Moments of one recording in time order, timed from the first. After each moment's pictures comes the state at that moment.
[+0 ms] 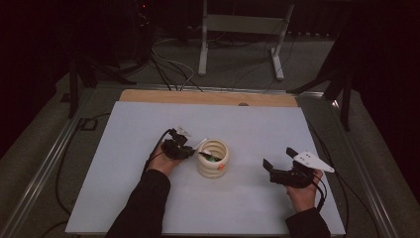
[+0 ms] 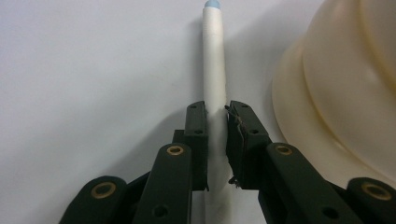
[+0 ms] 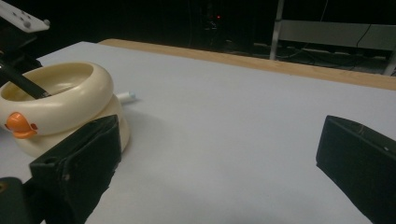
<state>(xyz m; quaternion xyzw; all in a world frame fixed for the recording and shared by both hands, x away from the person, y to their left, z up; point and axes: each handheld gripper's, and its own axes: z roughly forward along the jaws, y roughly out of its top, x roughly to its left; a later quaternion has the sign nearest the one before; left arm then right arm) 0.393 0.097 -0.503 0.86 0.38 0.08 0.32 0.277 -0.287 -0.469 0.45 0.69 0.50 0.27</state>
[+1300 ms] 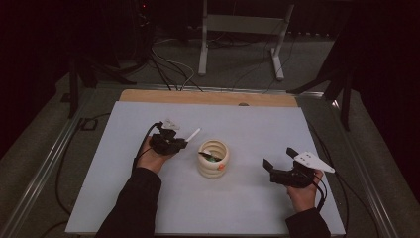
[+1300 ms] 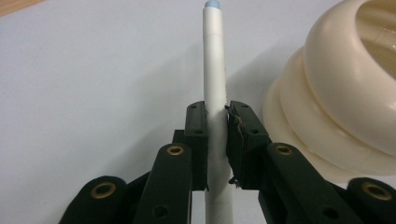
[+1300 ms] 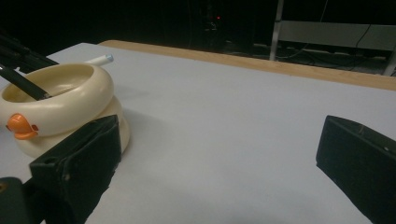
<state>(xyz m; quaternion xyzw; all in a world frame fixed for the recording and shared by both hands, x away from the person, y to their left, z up) 0.382 0.125 -0.463 0.85 0.38 0.10 0.36 0.277 -0.288 -0.469 0.45 0.69 0.50 0.27</state>
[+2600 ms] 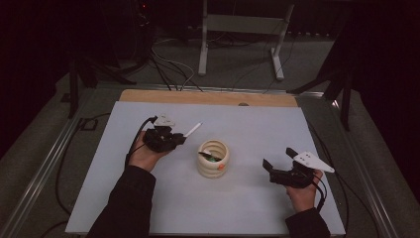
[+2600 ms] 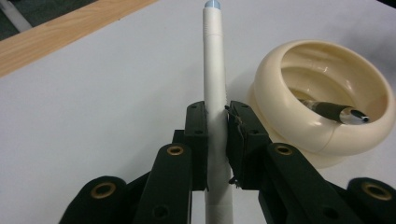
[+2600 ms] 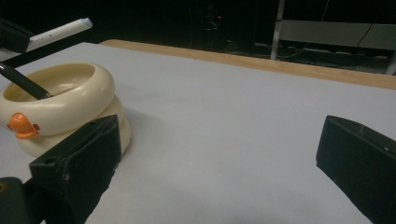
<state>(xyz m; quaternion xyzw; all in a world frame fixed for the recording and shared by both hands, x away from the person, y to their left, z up) 0.367 0.134 -0.422 0.85 0.34 0.12 0.39 0.277 -0.287 -0.469 0.45 0.69 0.50 0.27</state>
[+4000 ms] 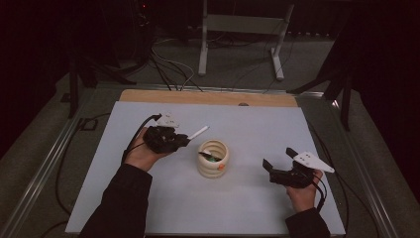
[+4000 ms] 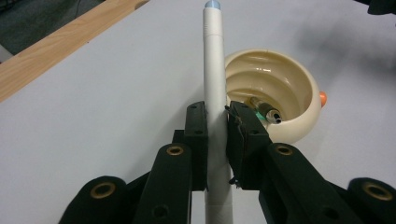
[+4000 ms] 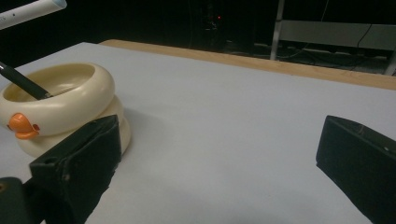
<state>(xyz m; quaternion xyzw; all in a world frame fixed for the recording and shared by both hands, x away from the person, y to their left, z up) 0.351 0.123 -0.392 0.87 0.27 0.10 0.39 0.277 -0.287 -0.469 0.45 0.69 0.50 0.27</state>
